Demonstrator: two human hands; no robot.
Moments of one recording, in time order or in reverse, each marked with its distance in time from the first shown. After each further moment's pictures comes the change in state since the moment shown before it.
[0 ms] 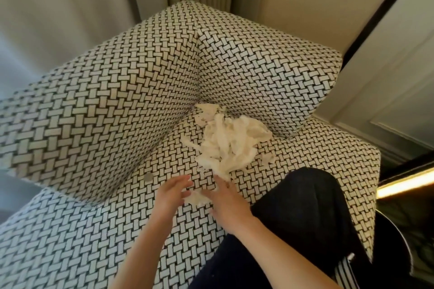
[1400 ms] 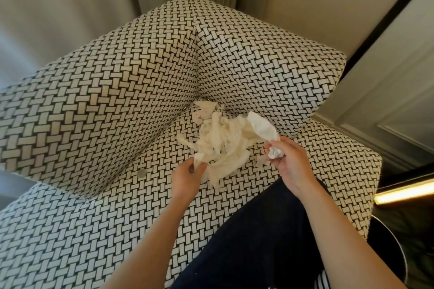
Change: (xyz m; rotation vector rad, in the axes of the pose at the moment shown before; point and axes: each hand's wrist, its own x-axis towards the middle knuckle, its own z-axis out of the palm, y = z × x) left_hand 0.032 0.009 0.062 0.388 0.165 0.347; right_hand -0.015 0.104 -0.116 1.727 0.469 0.250
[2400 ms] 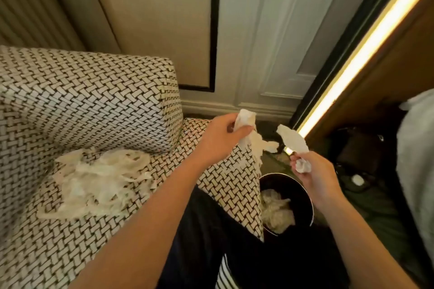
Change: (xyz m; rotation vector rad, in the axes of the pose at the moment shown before) left_hand -0.091 0.266 0.211 0.042 -0.842 0.641; right_hand -0.078 -0.060 -0.278 0.172 0.699 -0.076
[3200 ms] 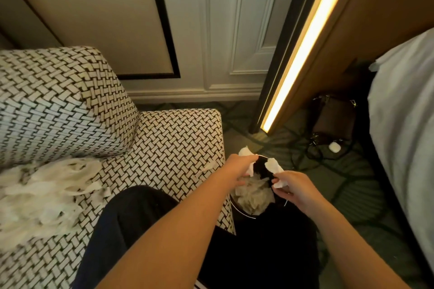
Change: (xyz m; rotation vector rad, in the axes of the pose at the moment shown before) left_hand 0.038 -0.053 0.174 -0.335 -0.302 -0.885; right_hand 0.049 0.061 -0.096 -0.226 0.025 0.395
